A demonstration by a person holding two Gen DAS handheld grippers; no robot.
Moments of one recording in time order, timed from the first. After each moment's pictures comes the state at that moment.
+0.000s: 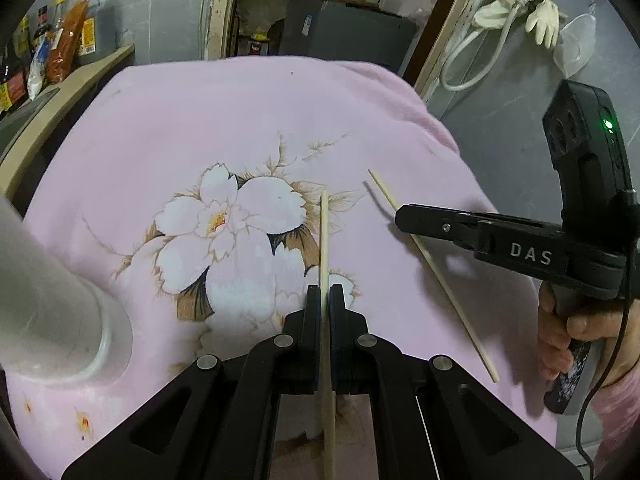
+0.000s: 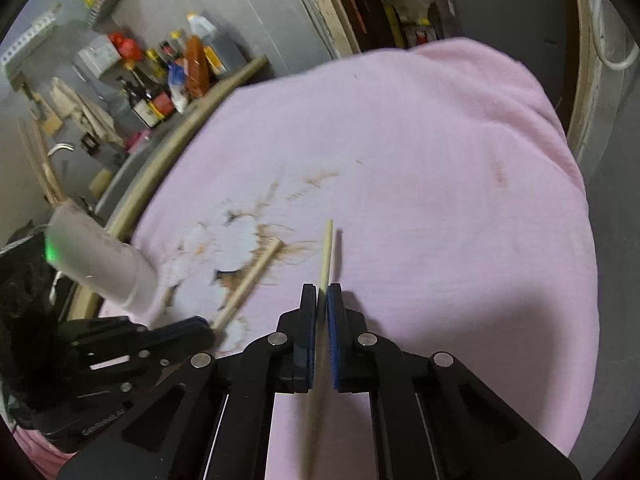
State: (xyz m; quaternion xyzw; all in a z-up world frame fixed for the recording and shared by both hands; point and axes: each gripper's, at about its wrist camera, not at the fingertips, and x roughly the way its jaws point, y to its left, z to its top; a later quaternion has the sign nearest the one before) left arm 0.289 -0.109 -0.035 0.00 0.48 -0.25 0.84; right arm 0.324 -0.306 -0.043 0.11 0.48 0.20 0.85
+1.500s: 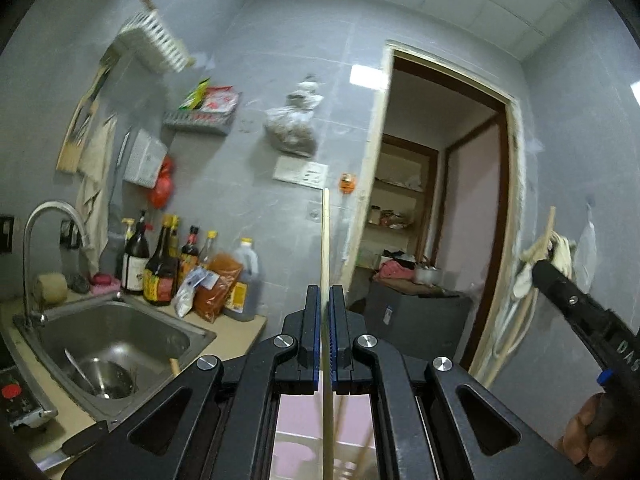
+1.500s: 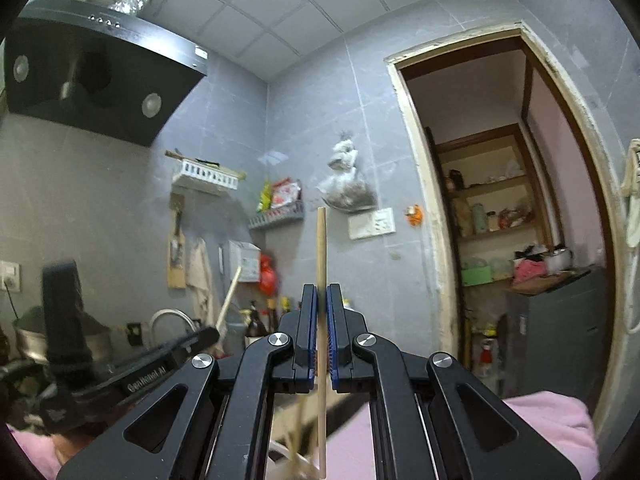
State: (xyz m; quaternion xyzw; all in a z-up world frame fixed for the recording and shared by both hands) left arm 0.210 0.109 0.137 -0.11 0.01 -0.10 0.99; right arm 0.197 -0.152 0.143 0.07 -0.07 0.27 0.96
